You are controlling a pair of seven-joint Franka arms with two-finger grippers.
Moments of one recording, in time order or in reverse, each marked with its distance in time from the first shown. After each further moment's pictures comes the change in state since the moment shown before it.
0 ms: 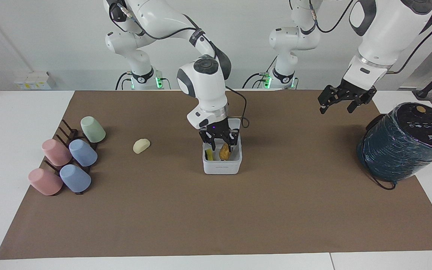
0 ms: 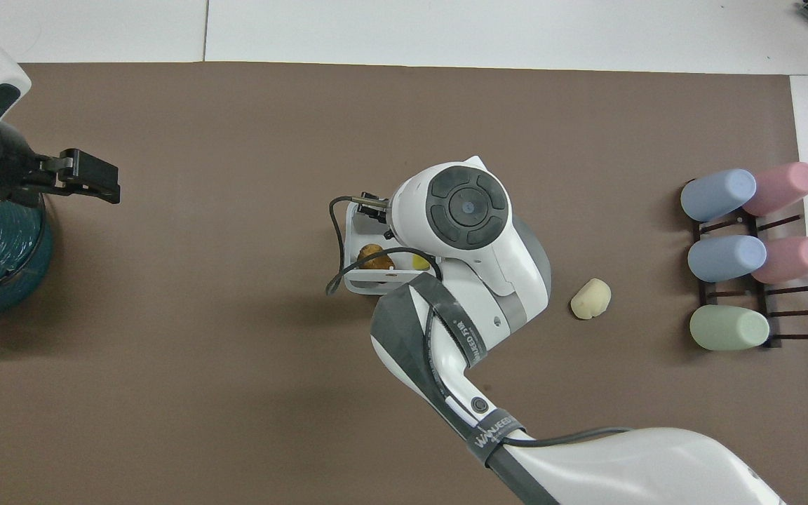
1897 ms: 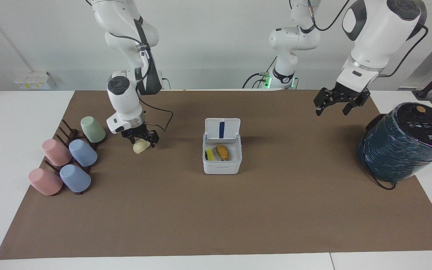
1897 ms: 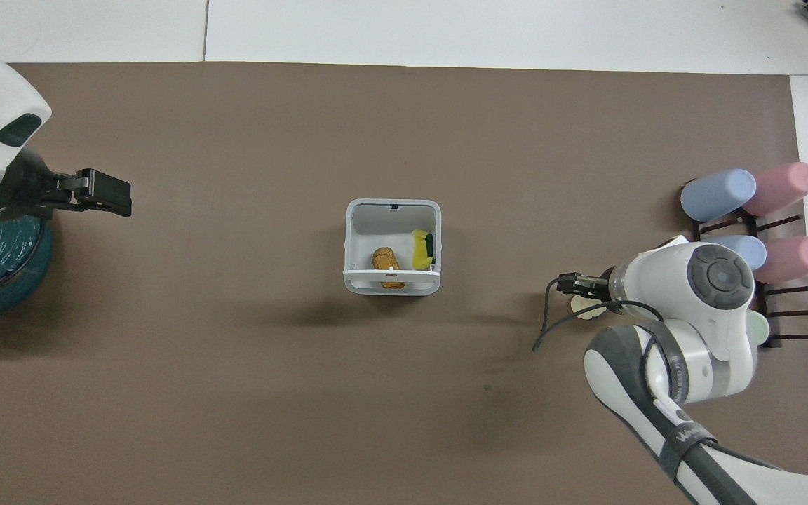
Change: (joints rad) left arm -0.001 -0.065 -0.004 -0.142 0.000 0.098 0.008; right arm -0.434 -0.344 -0.014 -0.763 -0.002 0.182 -0.503
